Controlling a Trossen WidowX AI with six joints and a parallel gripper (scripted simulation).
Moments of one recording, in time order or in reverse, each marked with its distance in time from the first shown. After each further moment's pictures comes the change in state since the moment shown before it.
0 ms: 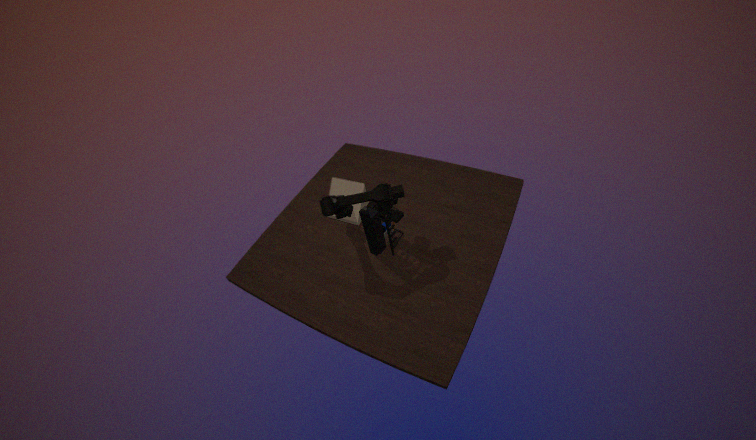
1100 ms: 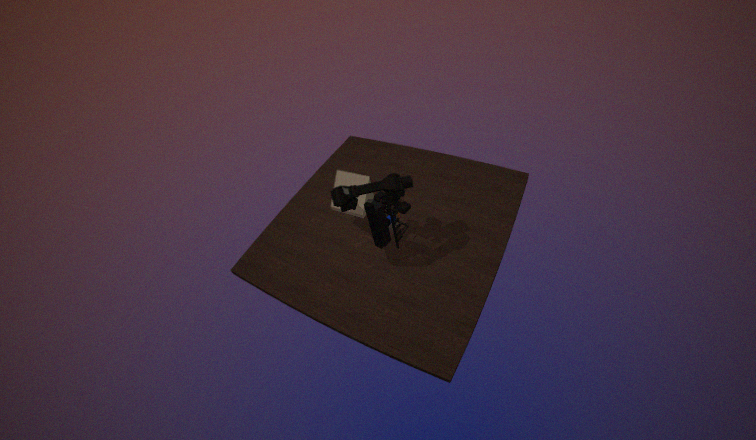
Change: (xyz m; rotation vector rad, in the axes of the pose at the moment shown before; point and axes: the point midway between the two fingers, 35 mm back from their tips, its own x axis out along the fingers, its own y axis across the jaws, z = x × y) arm 0.003 -0.001 0.012 -0.016 0.102 0.020
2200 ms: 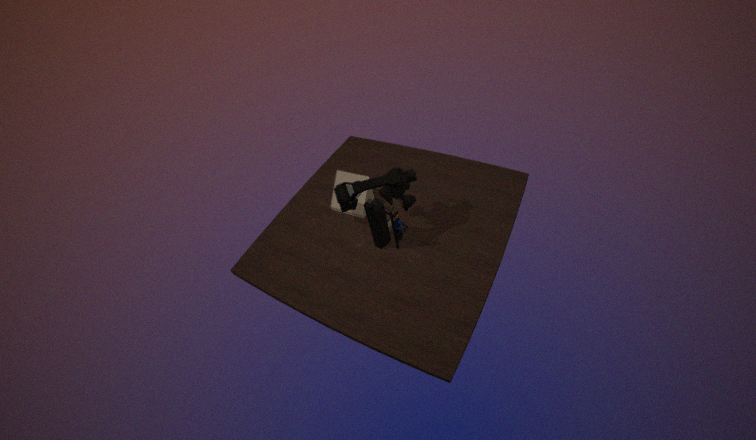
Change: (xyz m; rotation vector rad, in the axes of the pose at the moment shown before) arm -0.012 -0.002 0.048 0.014 -0.118 -0.025
